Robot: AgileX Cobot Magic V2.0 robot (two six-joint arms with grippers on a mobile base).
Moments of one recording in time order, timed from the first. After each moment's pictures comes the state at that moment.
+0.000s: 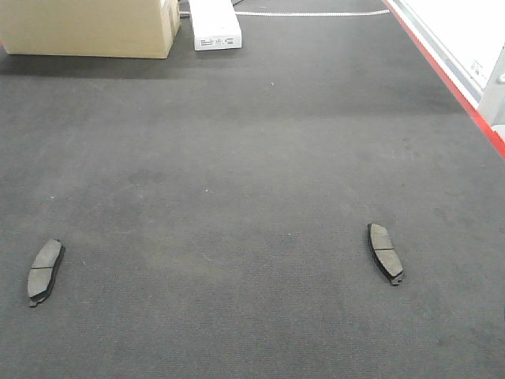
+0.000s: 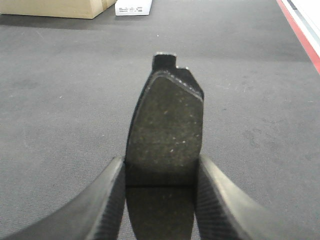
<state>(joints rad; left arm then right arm) -0.49 0.11 -0.55 0.15 0.90 -0.35 0.13 0.26 -0.41 0.15 0.56 -0.13</state>
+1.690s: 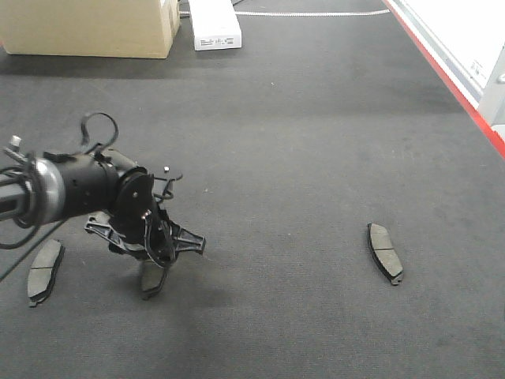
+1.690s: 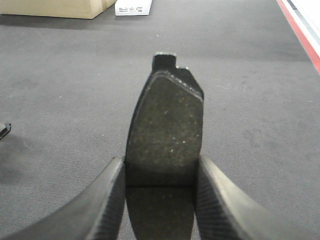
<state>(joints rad) -0.49 1.86 -1.23 0.17 0.75 -0.45 0.13 0.26 -0.41 0.15 0.56 -0.13</state>
